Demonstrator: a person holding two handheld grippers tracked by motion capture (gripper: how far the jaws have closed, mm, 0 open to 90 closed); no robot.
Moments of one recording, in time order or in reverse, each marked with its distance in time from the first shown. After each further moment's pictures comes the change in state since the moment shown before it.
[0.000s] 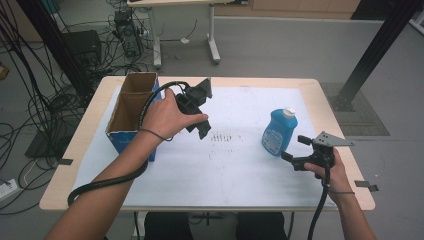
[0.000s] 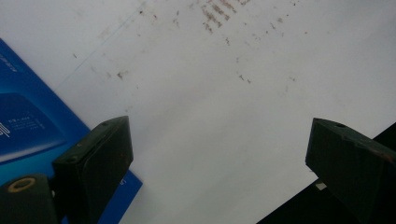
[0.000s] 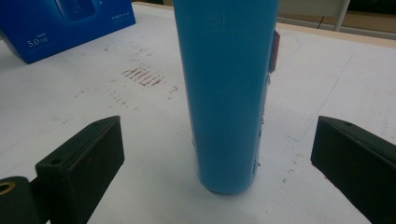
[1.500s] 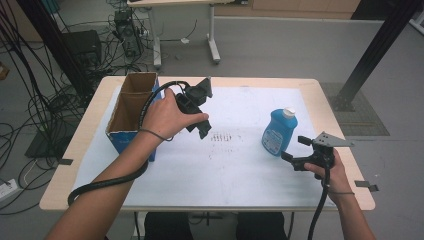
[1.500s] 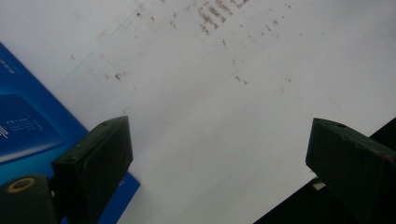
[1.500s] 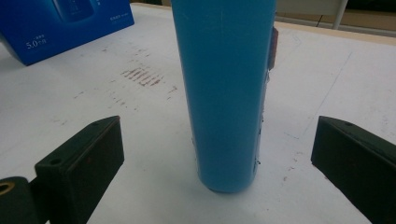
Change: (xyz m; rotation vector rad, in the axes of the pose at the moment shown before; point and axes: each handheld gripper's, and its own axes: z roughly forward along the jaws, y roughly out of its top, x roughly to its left) left arm 0.000 -0.001 -0.003 -0.009 -0.010 0.002; right arm 0.001 -0.002 0.000 -0.001 -0.003 0.013
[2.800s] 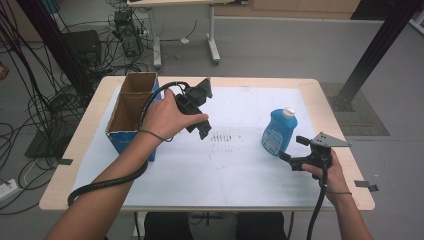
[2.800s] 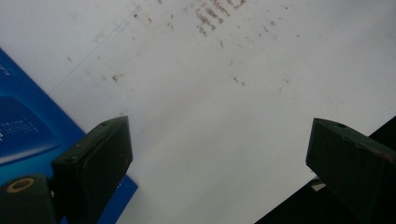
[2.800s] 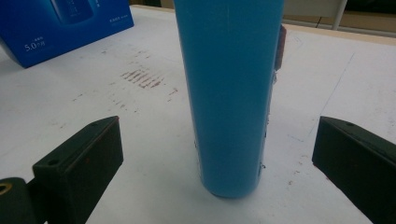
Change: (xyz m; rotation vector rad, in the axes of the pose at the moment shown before) left arm 0.001 -0.002 0.002 -0.006 -0.008 0.001; right arm 0.003 -0.003 0.005 -0.010 -0.006 -0.001
